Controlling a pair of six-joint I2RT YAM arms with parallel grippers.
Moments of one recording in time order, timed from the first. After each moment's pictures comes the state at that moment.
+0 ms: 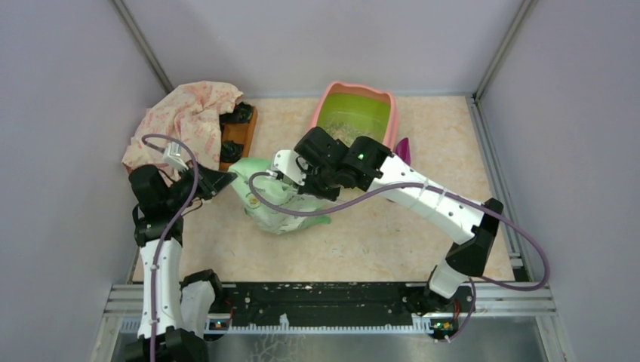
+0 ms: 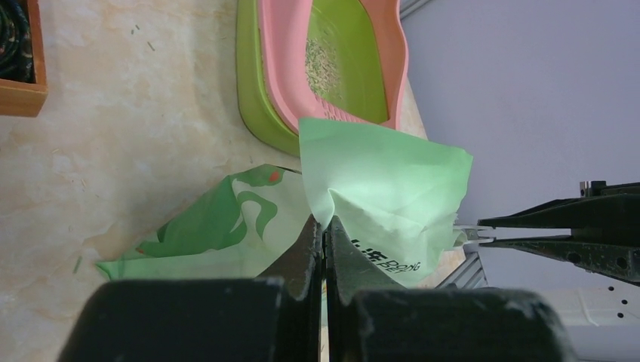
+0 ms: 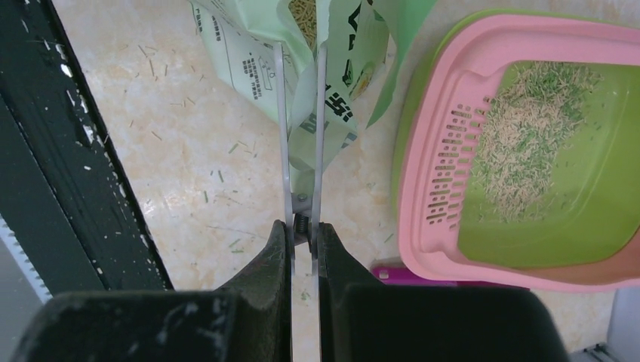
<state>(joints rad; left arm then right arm) 0.28 0.74 0.66 -0.19 0.88 -0.59 1.06 1.63 1.81 -1.16 0.05 -0.43</state>
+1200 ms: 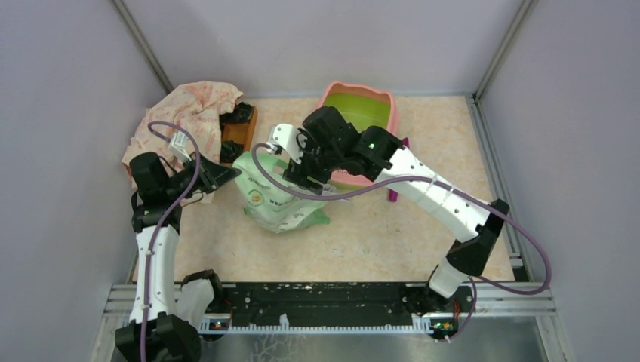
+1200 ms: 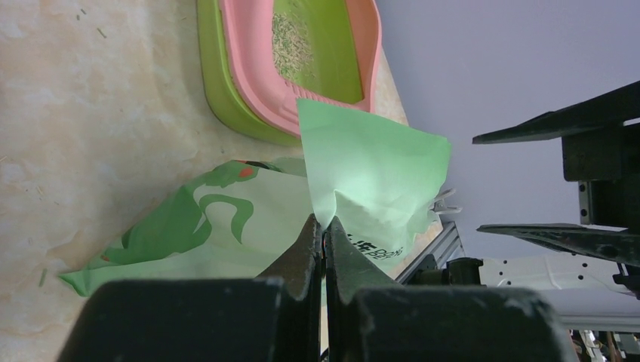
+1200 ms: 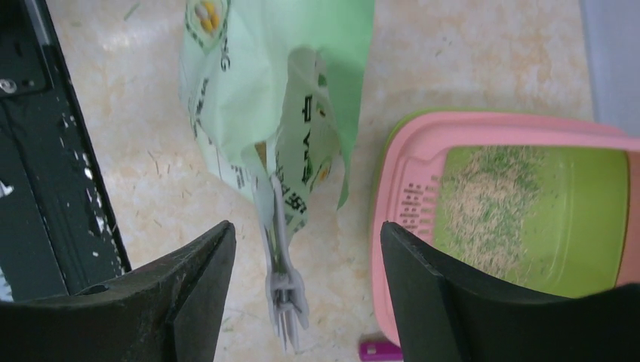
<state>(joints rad) 0.25 0.86 0.77 -0.24 0.96 -0.56 0.97 1.60 1.82 -0.99 -0.09 -0.42</state>
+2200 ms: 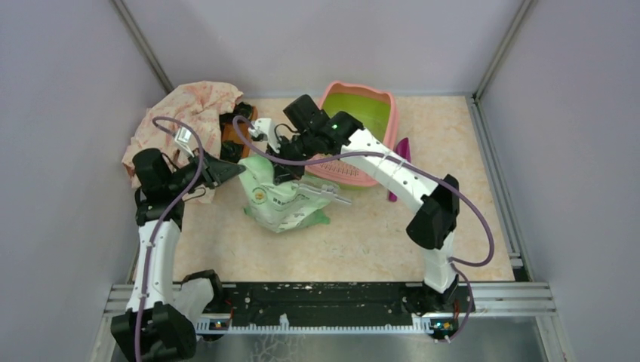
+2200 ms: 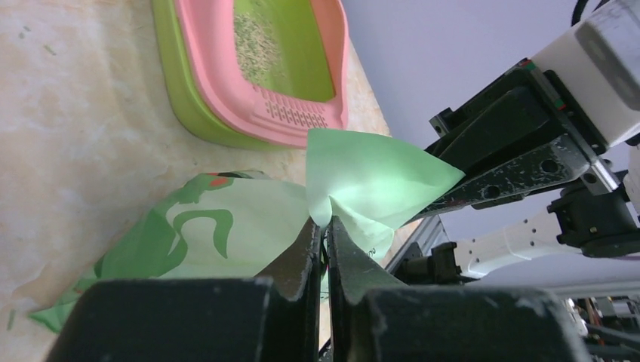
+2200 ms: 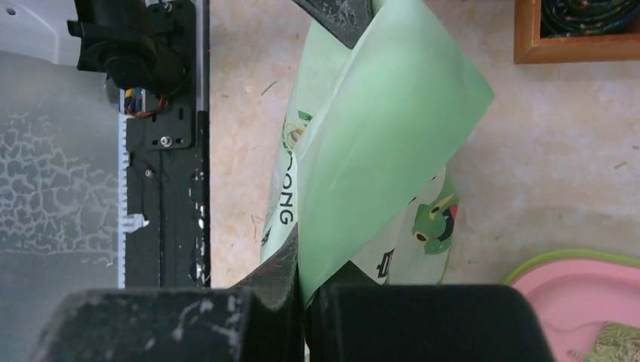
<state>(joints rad) 0.22 0.90 0.75 -0.11 1.03 -0.61 0.88 1.95 2.08 -0.96 -0.63 -0.35</state>
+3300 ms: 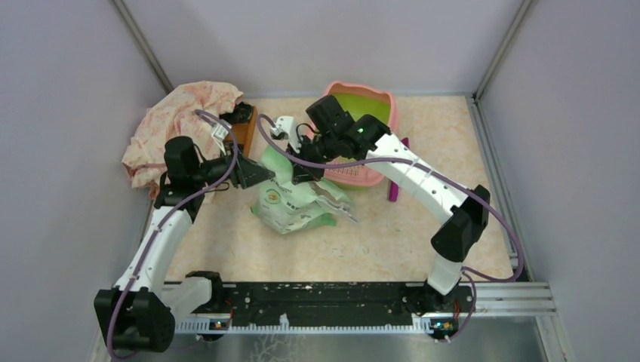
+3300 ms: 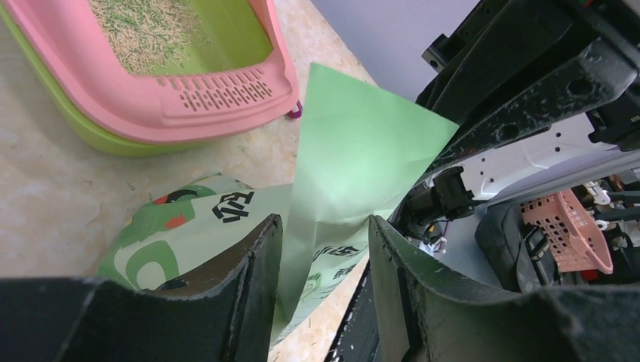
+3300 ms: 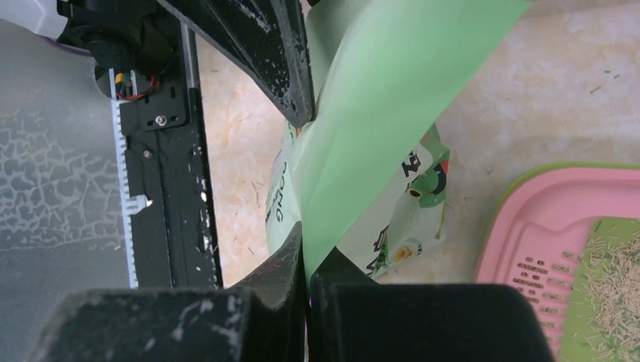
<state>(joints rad) -0.08 1.03 0.80 -0.02 1.05 -0.45 0.83 1.73 1.83 -0.91 -0.55 -0.32</state>
